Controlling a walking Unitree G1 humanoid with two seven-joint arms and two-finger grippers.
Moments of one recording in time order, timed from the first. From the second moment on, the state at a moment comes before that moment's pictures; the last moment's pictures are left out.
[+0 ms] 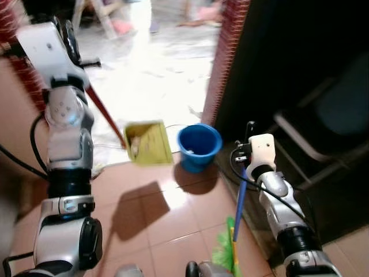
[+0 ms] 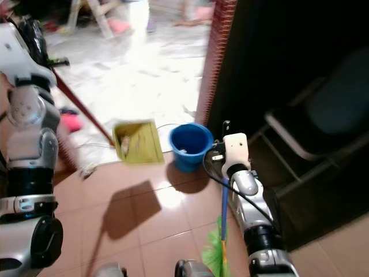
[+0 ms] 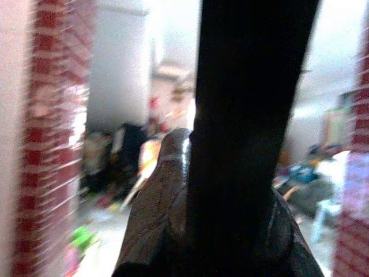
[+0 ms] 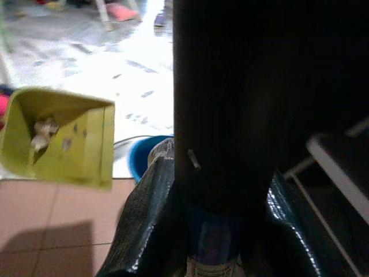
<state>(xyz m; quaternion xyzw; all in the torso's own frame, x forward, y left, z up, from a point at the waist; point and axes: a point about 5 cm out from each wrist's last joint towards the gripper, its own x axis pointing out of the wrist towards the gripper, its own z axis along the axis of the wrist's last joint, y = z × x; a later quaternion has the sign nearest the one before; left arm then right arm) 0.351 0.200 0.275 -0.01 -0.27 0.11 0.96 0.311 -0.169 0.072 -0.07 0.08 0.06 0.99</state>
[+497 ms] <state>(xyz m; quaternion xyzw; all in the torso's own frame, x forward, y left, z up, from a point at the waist) 0.359 0.189 0.278 -0.03 -0.27 0.10 0.96 0.302 -0.159 0.071 -0.07 0.10 0.09 0.99</state>
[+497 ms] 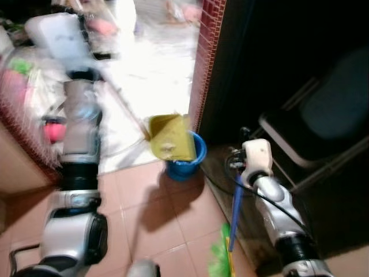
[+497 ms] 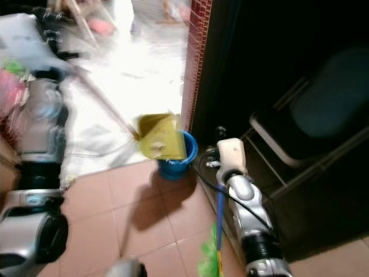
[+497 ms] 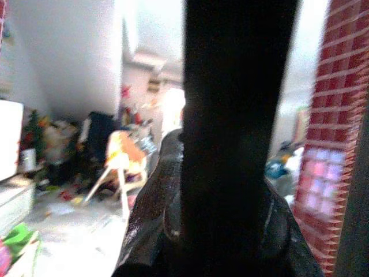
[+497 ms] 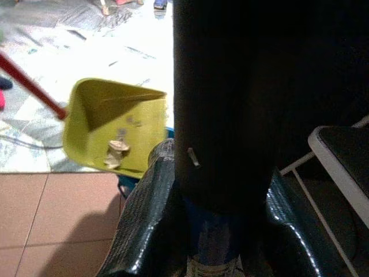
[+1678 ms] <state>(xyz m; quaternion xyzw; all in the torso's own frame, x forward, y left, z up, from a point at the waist) 0.364 0.176 0.268 0.00 -0.27 0.12 0.95 0.298 -0.158 0.070 -0.06 0.12 0.11 0.98</state>
